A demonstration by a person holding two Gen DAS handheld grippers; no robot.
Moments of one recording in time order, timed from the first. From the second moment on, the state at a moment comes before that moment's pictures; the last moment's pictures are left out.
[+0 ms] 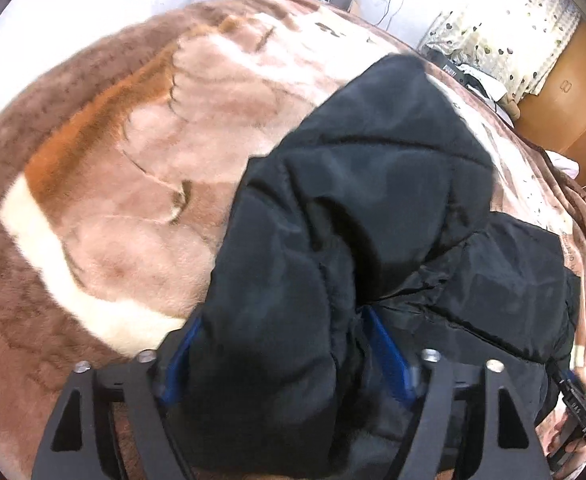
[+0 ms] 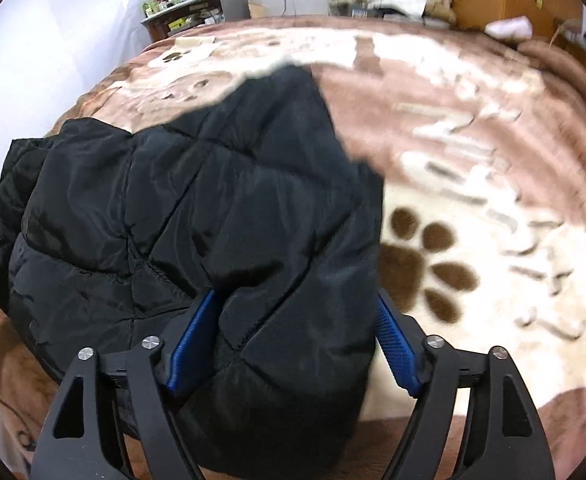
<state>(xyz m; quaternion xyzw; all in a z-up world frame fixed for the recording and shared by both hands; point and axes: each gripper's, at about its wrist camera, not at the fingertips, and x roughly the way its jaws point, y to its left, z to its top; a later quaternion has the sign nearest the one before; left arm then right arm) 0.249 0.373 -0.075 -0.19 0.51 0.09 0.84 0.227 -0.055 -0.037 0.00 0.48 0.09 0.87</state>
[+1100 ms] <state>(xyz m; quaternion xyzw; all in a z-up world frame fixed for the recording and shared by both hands) 0.064 0.212 0.013 -0.04 0.42 0.08 0.90 0.047 -0.010 0.038 0.00 0.40 0.04 0.91</state>
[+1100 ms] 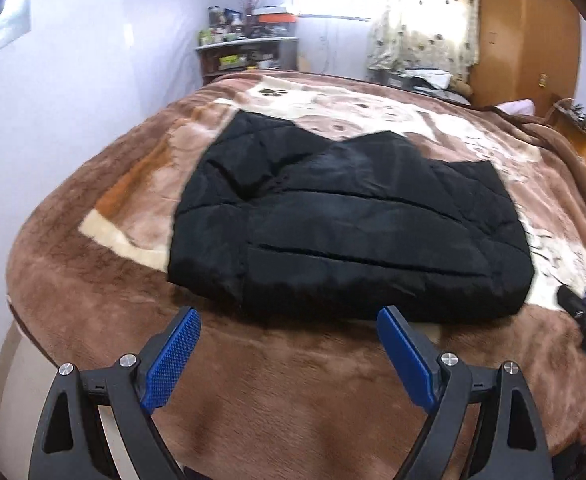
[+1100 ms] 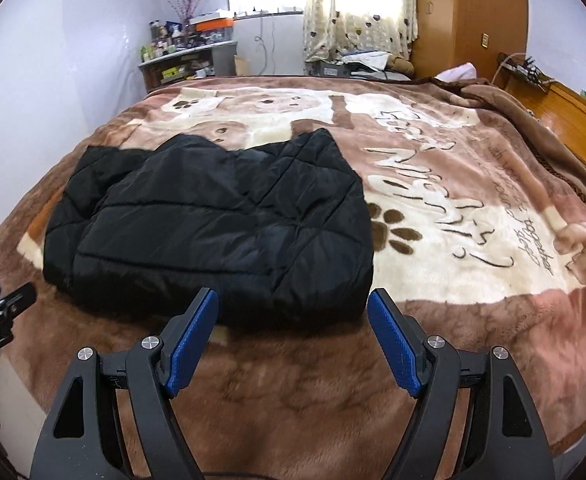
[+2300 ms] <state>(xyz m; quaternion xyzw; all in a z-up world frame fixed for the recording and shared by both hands) 0.033 0.182 0.015 -0.03 0.40 0.09 0.91 0.003 0.002 0.032 0.01 0.39 0.04 0.92</state>
